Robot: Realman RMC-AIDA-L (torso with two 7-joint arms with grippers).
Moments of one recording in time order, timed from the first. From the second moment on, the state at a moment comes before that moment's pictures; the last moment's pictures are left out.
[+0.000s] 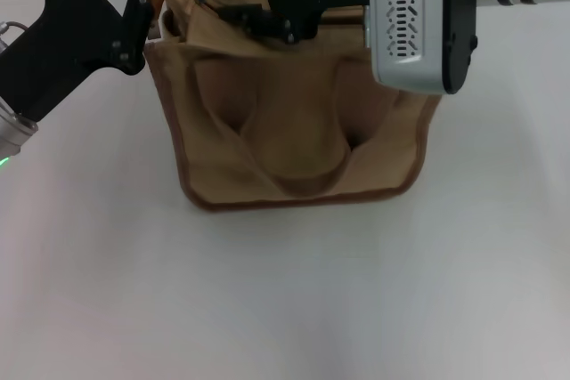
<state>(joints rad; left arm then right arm) -0.49 -2.07 0.64 0.30 1.33 1.70 -0.47 0.65 2.09 -1.55 -1.34 -1.98 -0.96 1.18</state>
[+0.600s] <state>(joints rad) -0.48 -2.07 0.64 0.31 1.33 1.68 -0.47 0.65 2.09 -1.57 -1.36 -1.95 -0.94 1.17</state>
